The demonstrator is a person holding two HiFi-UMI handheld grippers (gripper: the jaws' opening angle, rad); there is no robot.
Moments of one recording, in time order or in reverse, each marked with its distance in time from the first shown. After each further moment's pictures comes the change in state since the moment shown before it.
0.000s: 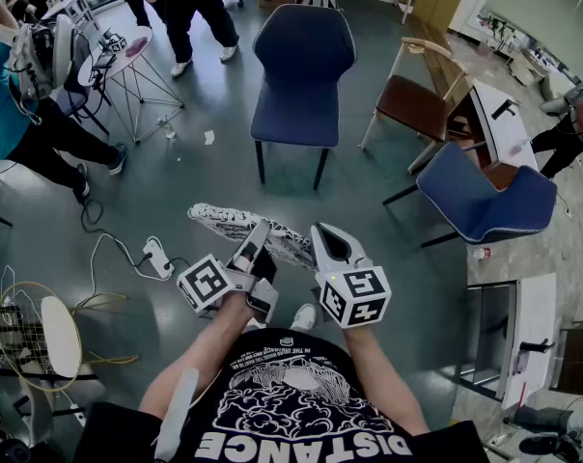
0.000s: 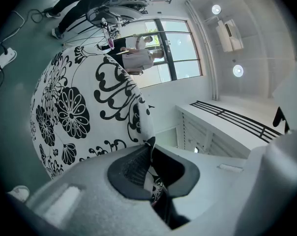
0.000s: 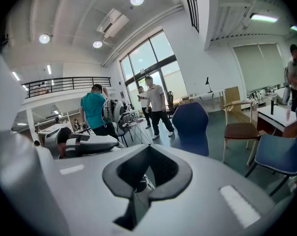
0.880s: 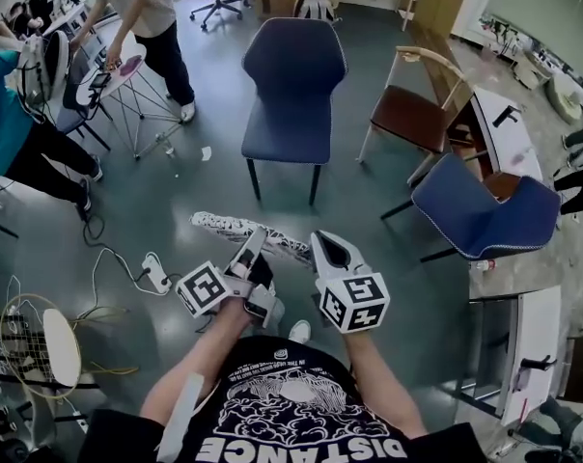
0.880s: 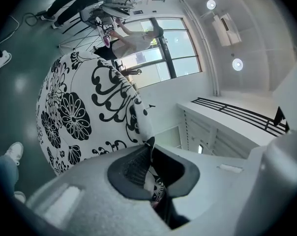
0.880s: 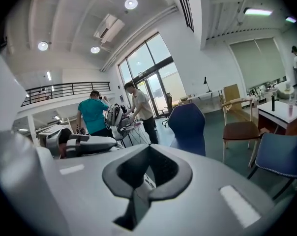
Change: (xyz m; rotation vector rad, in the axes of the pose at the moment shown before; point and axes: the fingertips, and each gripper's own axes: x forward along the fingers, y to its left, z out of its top) left arm 0.054 0.001 -0.014 0.023 -0.010 0.020; right arm 0.006 -0.060 0.015 0.031 -0.024 0.021
